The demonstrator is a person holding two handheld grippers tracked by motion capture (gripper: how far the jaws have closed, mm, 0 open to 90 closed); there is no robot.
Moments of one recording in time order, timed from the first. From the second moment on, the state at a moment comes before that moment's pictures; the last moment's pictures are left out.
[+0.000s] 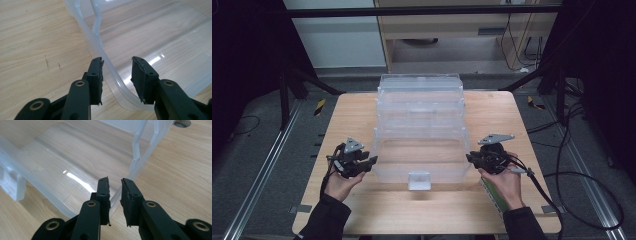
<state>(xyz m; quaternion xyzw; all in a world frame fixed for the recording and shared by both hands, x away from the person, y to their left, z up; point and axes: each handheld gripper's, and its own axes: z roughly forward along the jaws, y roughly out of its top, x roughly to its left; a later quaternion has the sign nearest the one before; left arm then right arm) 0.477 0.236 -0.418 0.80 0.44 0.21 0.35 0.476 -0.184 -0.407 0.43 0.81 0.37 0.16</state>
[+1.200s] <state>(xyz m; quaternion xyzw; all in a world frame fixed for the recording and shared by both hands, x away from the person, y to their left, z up) 0.470 0.262 -0.398 0.77 0.44 0.25 0.38 0.468 -0.207 -0.386 0.44 0.78 0.41 0.17</state>
